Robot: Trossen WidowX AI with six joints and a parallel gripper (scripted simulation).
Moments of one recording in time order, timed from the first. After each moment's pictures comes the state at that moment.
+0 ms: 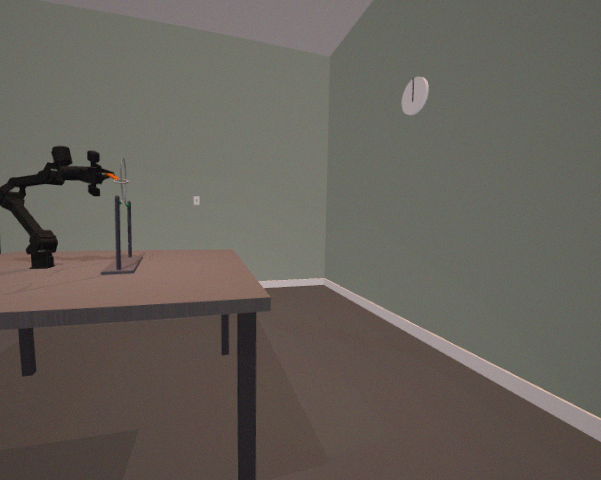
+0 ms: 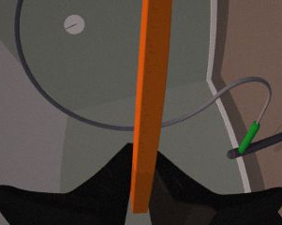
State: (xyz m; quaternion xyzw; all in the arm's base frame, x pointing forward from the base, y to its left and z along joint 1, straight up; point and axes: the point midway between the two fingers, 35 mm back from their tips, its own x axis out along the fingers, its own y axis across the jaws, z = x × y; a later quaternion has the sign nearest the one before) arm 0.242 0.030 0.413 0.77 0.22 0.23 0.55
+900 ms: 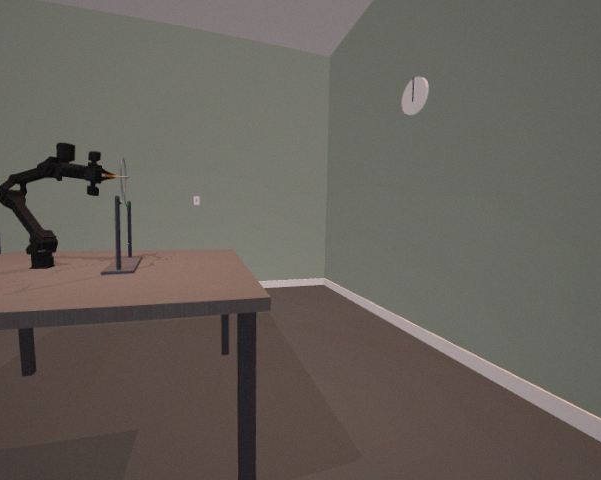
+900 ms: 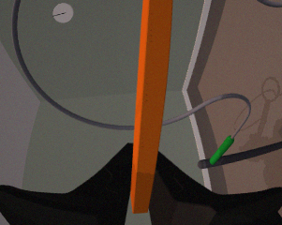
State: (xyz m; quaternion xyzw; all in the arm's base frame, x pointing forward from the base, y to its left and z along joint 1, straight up) arm 0.241 0.032 0.407 0.70 0.25 0.21 0.63
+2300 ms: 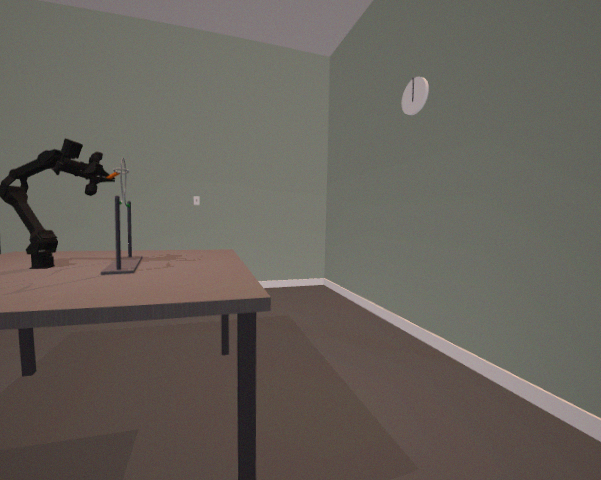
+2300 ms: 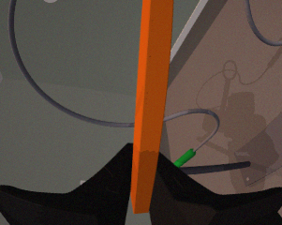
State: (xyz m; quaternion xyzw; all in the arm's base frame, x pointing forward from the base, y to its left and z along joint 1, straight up) arm 0.240 0.033 0.398 0.58 0.27 0.18 0.74
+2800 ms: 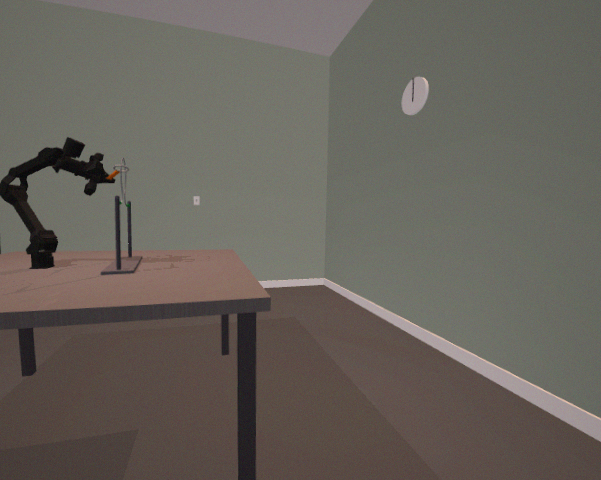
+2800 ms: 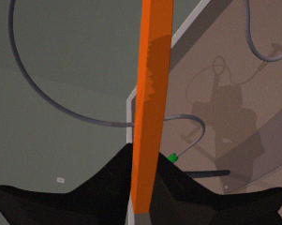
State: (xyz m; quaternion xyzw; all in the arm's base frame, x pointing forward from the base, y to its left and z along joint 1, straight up) arm 0.241 0.032 0.393 0.53 0.28 0.16 0.79
